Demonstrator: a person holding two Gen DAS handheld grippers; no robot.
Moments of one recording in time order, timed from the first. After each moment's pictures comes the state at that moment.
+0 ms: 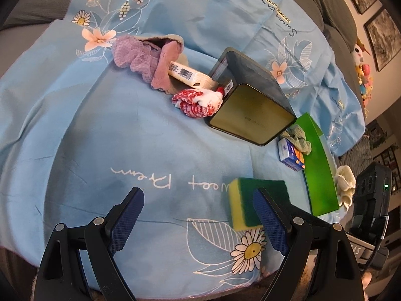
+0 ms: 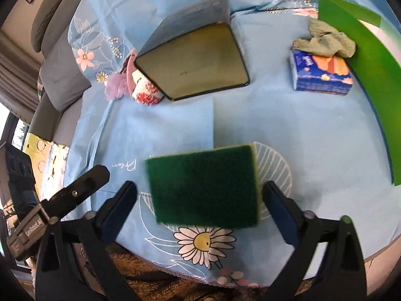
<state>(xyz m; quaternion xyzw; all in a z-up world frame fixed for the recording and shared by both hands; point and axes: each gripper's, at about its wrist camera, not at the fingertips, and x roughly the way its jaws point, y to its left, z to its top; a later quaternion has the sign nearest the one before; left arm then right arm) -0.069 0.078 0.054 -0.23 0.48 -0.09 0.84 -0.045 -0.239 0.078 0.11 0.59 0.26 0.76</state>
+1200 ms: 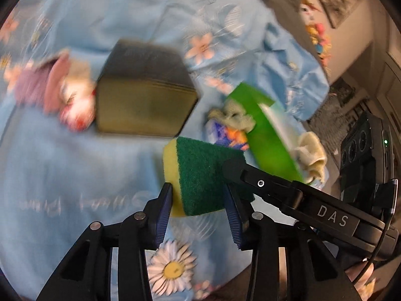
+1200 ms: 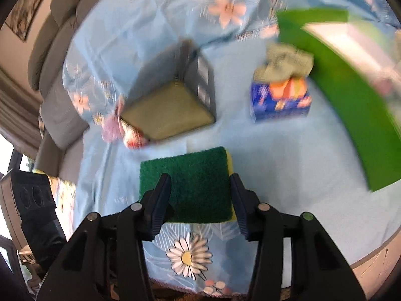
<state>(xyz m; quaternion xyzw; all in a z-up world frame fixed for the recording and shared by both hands) -0.050 -0.034 0.086 -0.15 0.45 -0.23 0.85 -0.018 -0.298 0.105 0.20 0.53 0.22 0.80</state>
